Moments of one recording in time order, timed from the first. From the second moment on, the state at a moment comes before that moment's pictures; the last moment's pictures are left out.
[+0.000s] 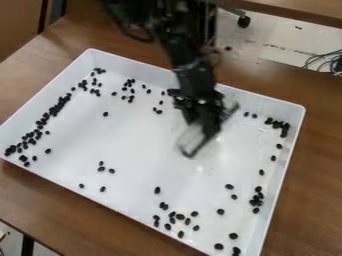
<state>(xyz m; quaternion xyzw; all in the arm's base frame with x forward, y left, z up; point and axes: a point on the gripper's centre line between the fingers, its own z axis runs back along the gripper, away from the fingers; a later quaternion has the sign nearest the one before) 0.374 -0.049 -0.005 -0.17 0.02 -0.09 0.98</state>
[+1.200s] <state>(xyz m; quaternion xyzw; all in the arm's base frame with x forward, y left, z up) 0.330 0.129 -0.003 -0.14 -0.01 0.09 0.99</state>
